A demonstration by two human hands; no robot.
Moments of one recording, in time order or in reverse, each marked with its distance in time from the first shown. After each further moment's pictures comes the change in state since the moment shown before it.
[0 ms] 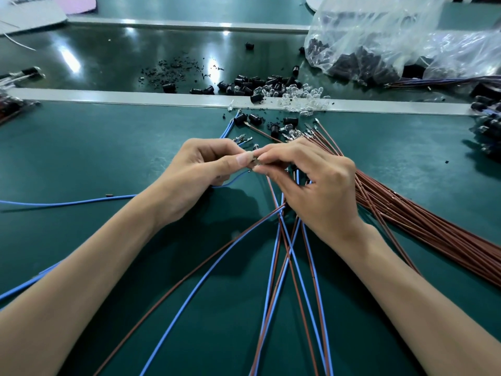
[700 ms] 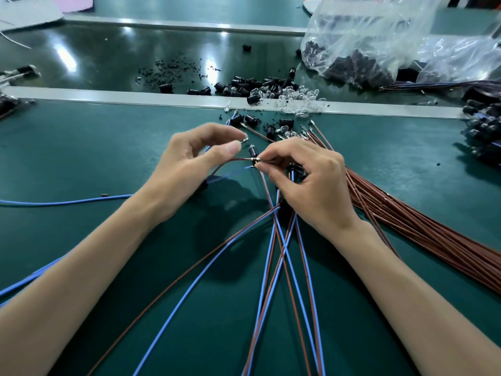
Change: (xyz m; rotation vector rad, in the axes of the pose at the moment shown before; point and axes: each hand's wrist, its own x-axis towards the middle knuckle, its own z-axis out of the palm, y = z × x) left_hand 0.000 0.004 -0.001 0.176 0.187 0.066; right_hand 0.002 0.009 -0.004 -0.010 -0.092 0.182
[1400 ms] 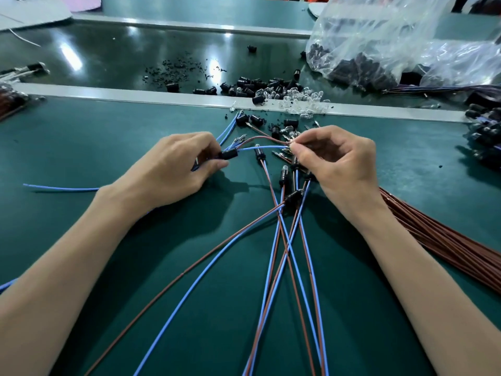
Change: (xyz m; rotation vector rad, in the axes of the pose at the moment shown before) left_hand 0.010 -0.029 -0.038 0.818 -0.074 0.348; right_hand 0.007 0.011 -0.018 0.252 0.082 0.347
